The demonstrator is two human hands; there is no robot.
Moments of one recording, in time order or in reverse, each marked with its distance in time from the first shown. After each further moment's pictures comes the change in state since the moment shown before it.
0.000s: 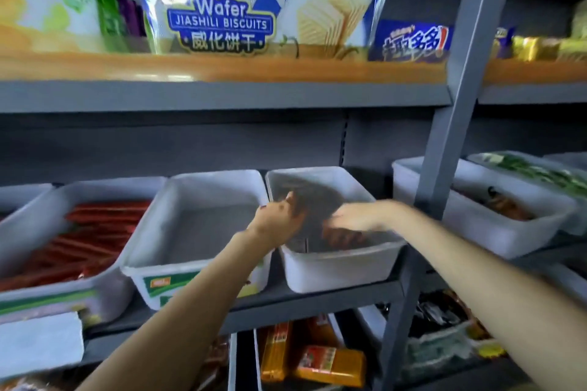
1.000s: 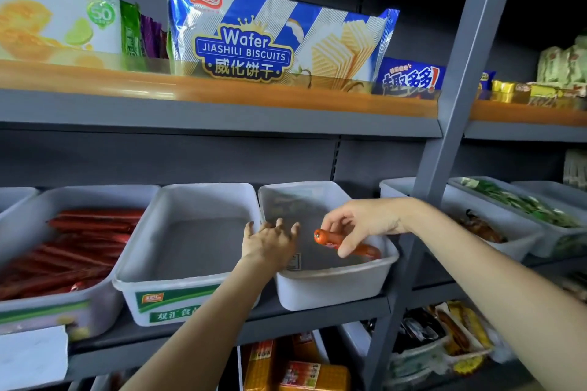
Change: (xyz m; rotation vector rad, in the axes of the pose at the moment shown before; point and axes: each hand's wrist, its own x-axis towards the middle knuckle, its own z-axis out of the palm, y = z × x) left_hand -0.014 0.004 0.006 0.039 -0.104 -0.085; right_hand -0.054 -0.020 -0.029 0.005 -0.116 -0.251
